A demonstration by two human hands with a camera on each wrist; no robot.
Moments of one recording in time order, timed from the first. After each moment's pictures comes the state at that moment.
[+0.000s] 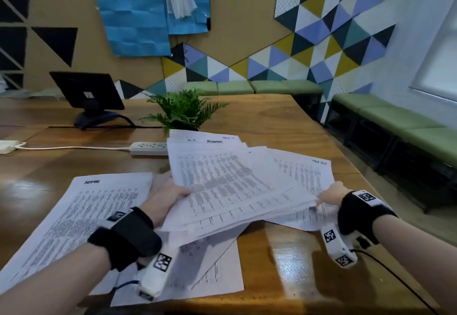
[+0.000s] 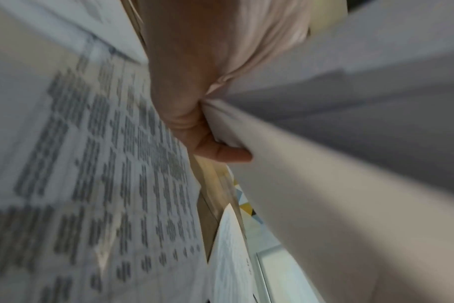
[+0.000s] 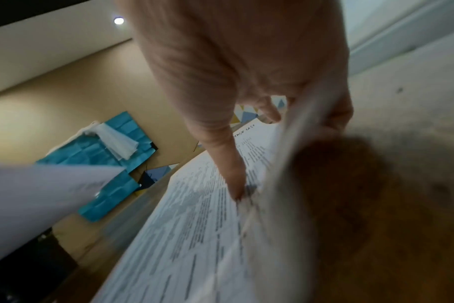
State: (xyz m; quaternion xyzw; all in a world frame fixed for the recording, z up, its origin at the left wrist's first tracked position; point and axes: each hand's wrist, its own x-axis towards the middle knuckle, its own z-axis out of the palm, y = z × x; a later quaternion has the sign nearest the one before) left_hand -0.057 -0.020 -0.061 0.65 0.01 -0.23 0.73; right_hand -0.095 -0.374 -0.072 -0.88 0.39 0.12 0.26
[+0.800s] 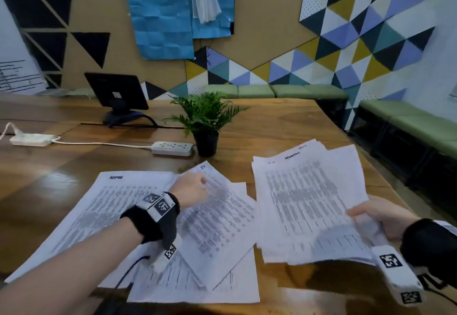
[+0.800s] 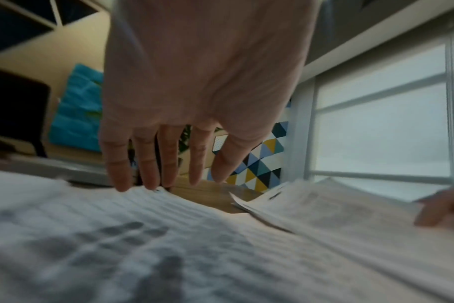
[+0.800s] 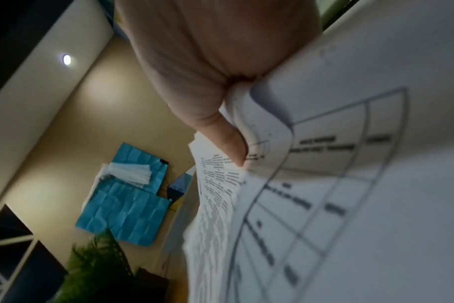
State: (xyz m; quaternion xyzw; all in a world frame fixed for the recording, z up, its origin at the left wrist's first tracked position) left_hand -0.016 -0.017 -0.070 0.97 -0.07 -0.10 0.22; right_hand -0.119 -0.393 -0.069 -0.75 0.28 0.10 0.59
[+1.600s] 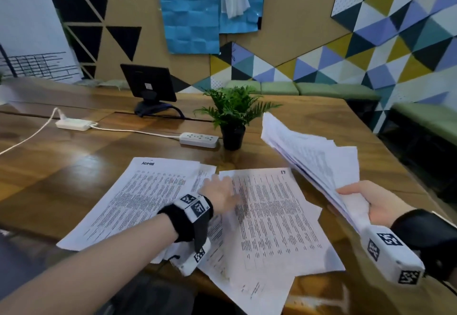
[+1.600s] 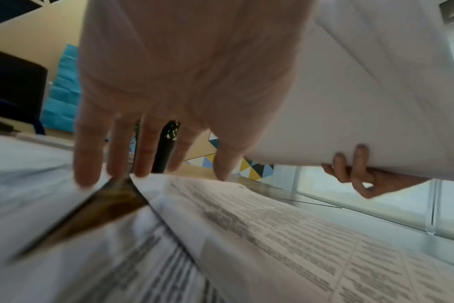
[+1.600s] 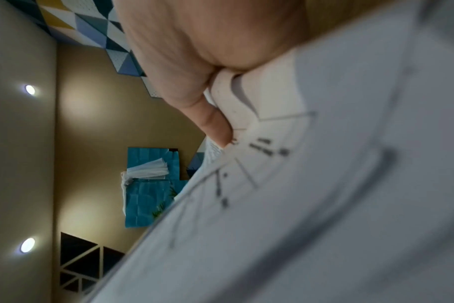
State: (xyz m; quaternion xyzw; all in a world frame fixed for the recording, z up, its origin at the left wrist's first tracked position) left_hand -0.046 -0.019 -0.085 0.98 -0.06 -0.14 0.12; right_hand -0.098 -0.315 -0.046 -0.63 0.27 0.13 0.71
